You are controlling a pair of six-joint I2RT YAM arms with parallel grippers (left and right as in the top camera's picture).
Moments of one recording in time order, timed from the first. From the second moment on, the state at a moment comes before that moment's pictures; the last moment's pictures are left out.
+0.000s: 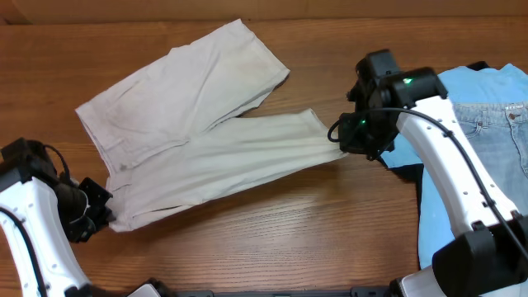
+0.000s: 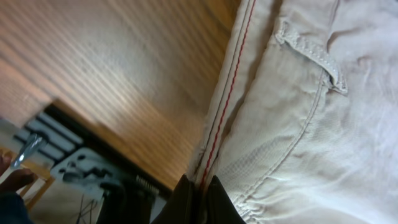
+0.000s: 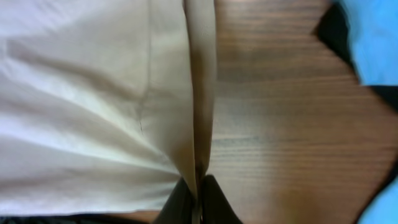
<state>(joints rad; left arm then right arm) 0.62 1.36 1.16 -1.46 0.12 -0.36 0.25 1.68 1.58 -1.40 -0.19 0.29</state>
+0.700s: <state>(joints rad) 0.62 1.23 1.18 -1.33 0.10 -0.46 0.29 1.83 1.90 -0.88 -0.29 0.30</state>
